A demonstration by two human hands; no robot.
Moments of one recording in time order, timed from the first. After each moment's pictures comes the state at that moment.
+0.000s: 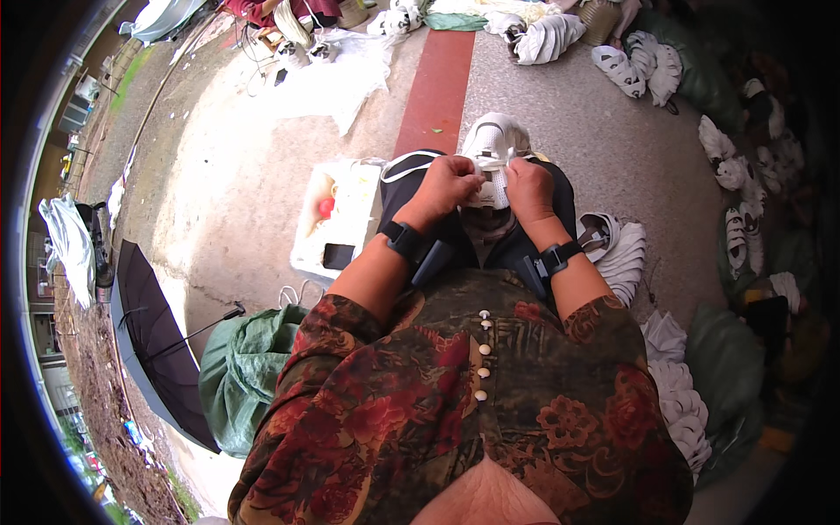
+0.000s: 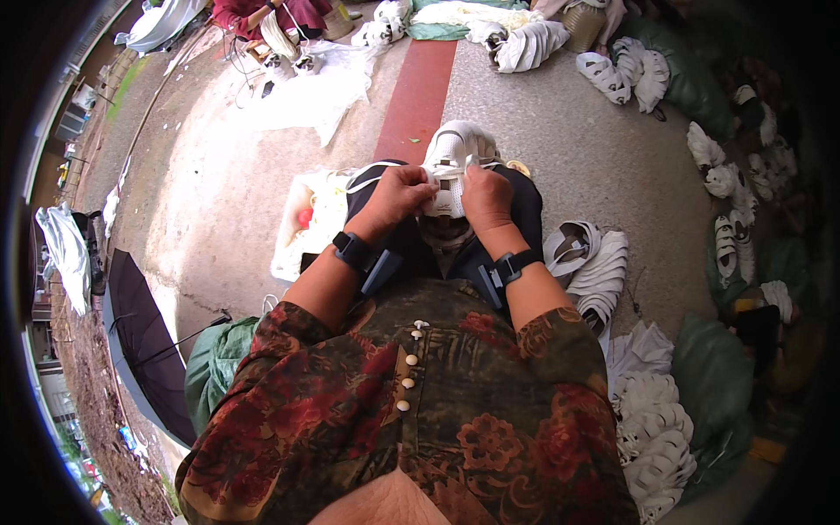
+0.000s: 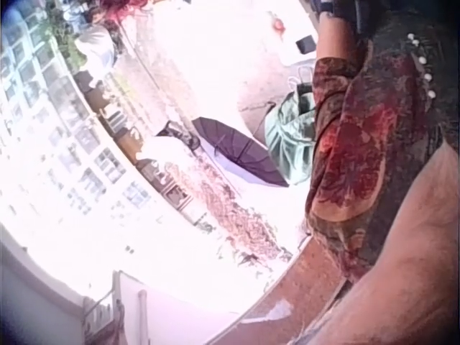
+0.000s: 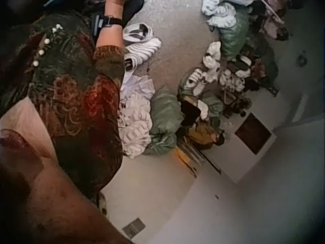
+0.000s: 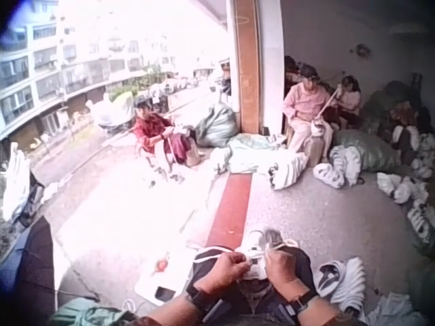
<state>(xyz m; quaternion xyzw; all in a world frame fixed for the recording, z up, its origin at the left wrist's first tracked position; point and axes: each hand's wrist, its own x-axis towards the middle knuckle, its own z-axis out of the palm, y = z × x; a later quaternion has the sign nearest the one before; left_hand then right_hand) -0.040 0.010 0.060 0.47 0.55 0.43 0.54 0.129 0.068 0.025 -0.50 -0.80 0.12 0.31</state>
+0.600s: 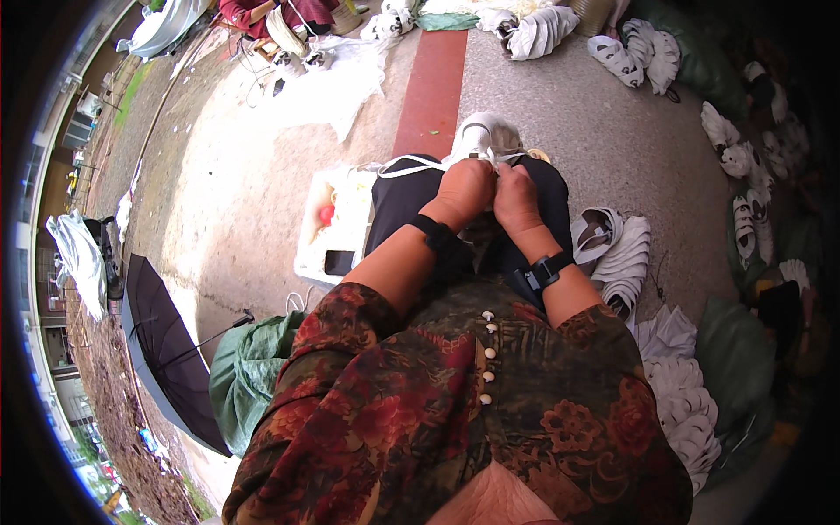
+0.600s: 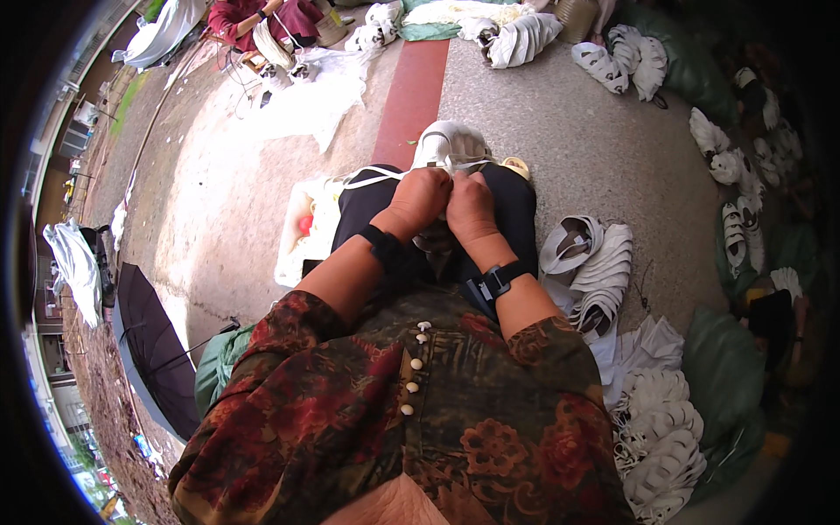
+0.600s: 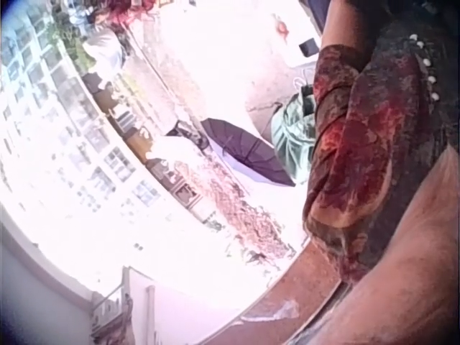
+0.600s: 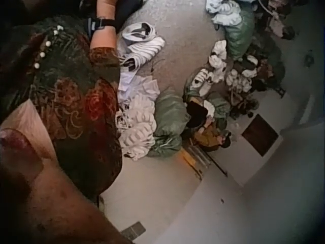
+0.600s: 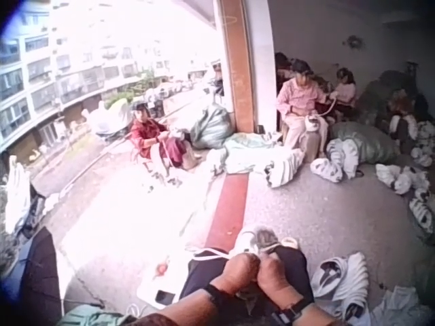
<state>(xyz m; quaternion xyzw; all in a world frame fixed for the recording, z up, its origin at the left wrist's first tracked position) 0.009 0.038 0.048 0.68 0.66 0.24 0.19 0.128 0.052 0.023 -0.50 -0.78 0.18 0.33</state>
